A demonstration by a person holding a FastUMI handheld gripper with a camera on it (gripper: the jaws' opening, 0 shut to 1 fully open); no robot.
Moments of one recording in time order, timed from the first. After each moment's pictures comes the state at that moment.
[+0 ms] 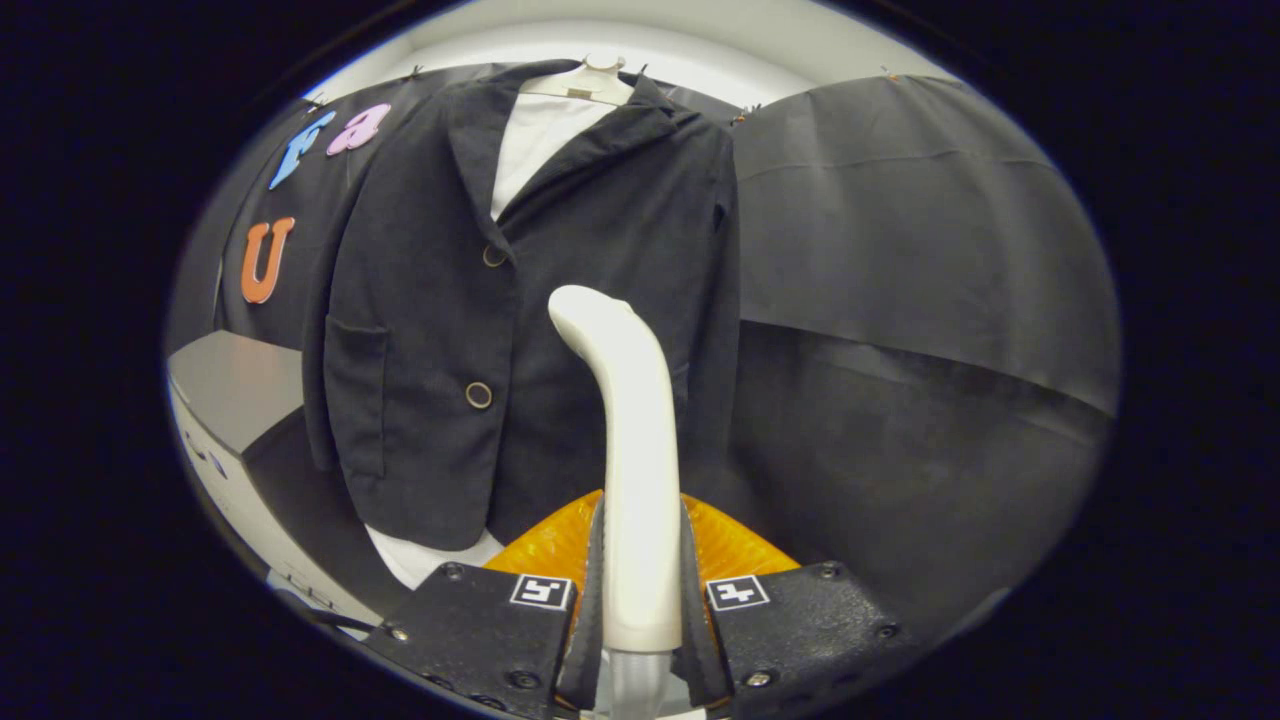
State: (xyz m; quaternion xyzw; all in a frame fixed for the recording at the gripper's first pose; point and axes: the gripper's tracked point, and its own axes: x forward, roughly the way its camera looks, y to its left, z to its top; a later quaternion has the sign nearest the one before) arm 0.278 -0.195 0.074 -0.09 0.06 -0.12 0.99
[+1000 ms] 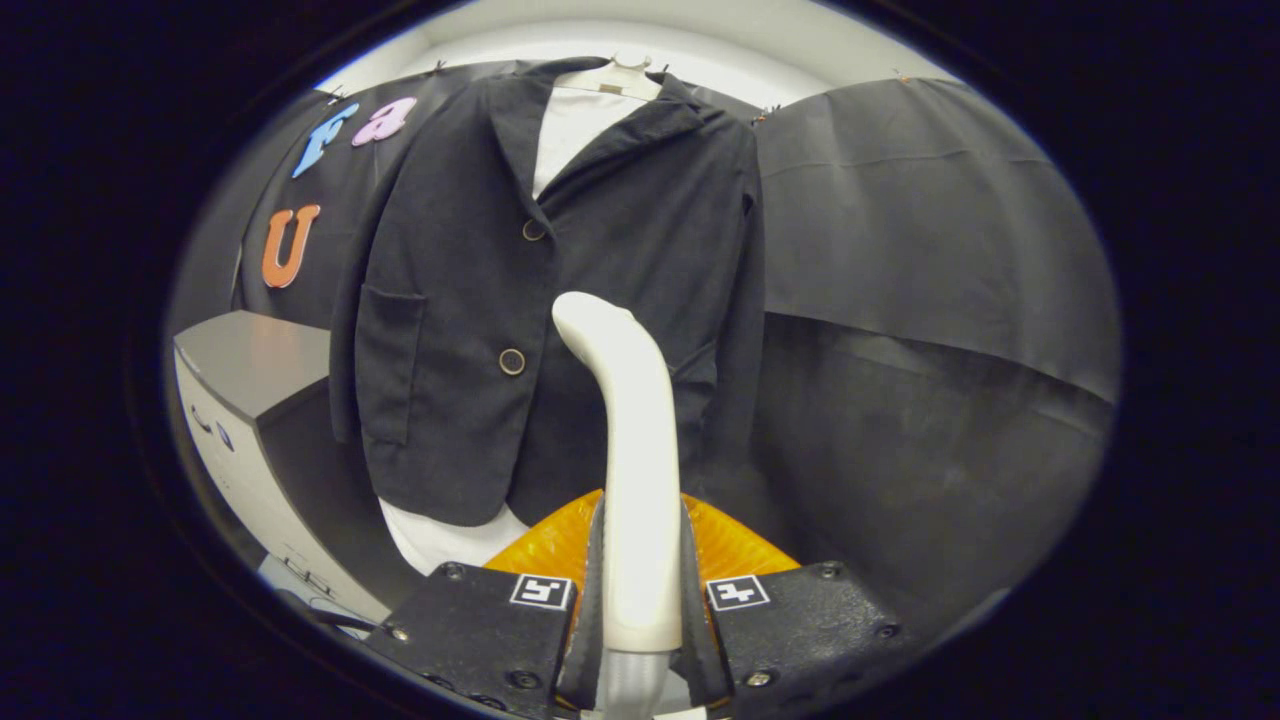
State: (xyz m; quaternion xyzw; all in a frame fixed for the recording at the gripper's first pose) arm 0.271 -0.187 0.047 -0.11 0.06 -0.10 0.99
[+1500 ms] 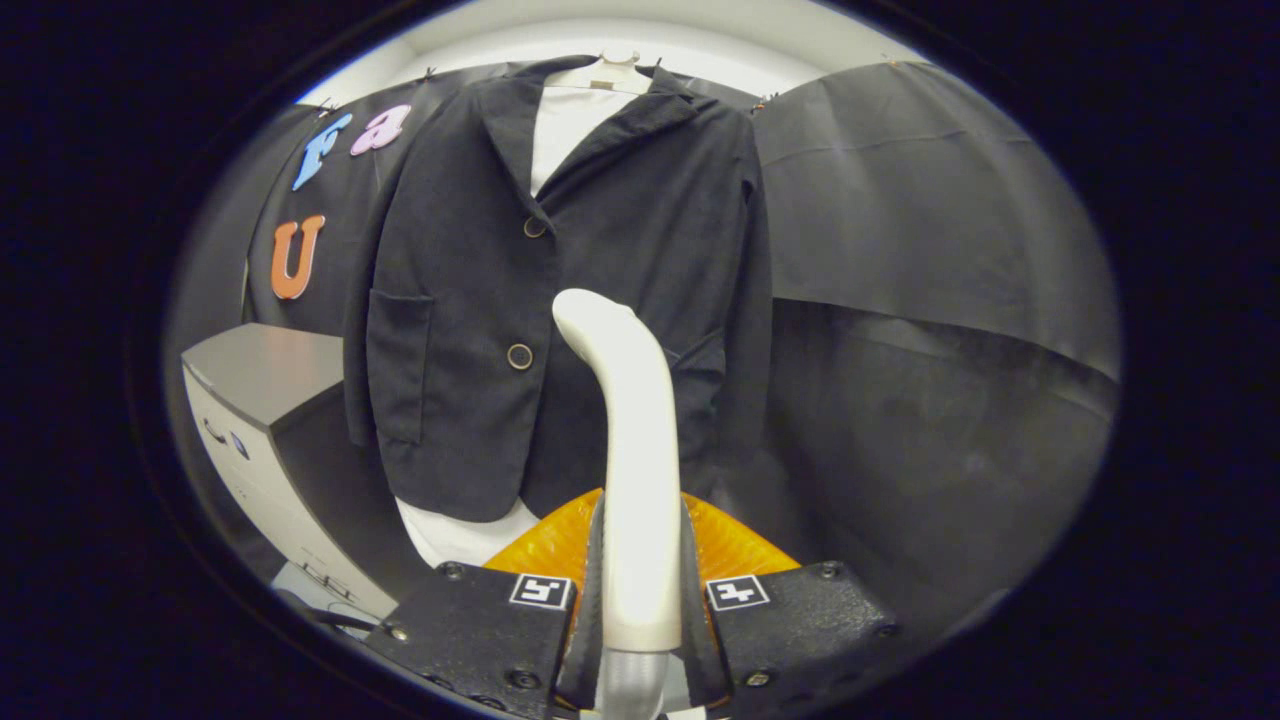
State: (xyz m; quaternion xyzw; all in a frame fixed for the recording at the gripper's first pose) arm 0.273 -0.187 0.045 -0.07 0.07 -0.06 0.99
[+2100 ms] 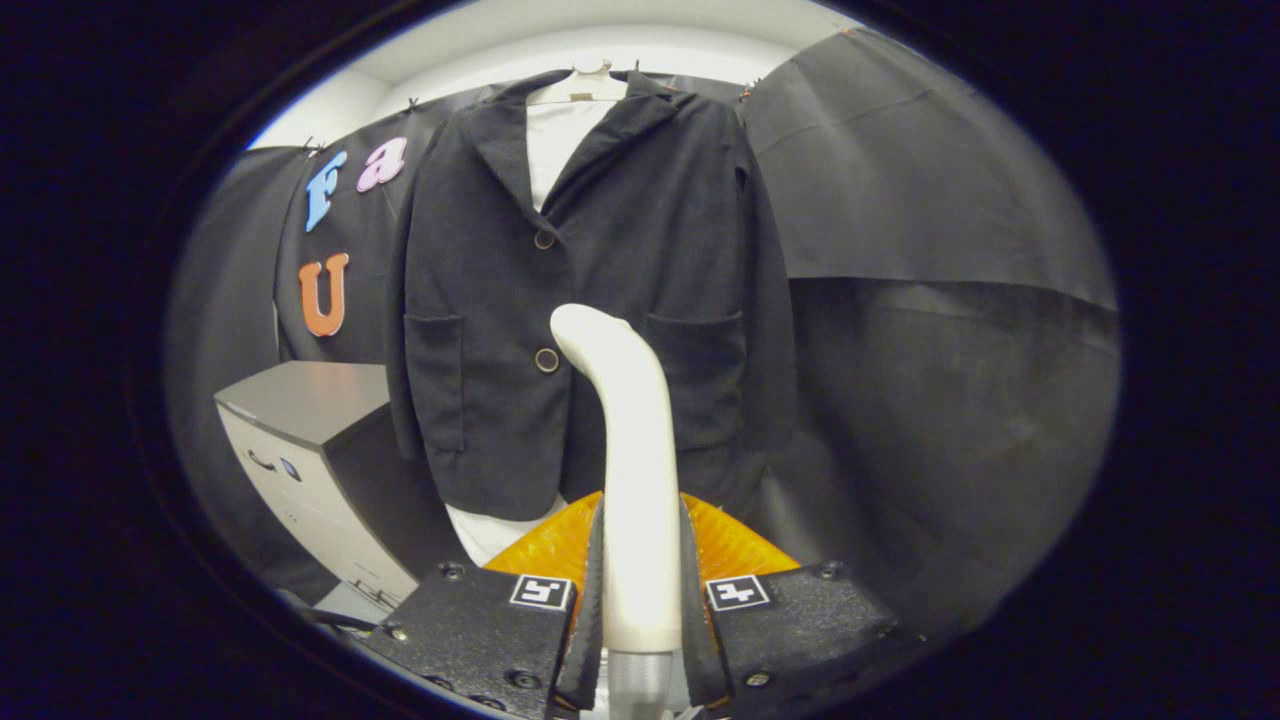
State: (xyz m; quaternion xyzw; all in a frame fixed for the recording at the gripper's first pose) arm 0.260 -0.177 0.030 -0.02 0.08 0.01 1.00
